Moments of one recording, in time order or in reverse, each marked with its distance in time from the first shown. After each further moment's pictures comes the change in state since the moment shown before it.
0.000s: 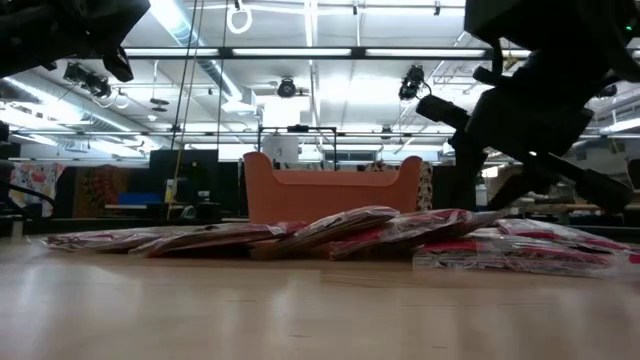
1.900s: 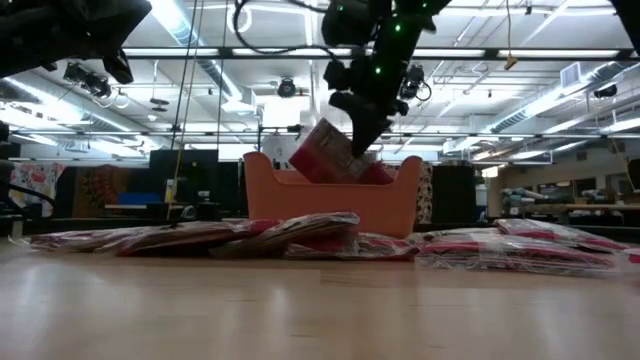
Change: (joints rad) left arm 0.000 0.000 0.000 -0.004 -0.012 -0.027; right arm -0.603 0.098 0.589 -0.262 -0.173 0.801
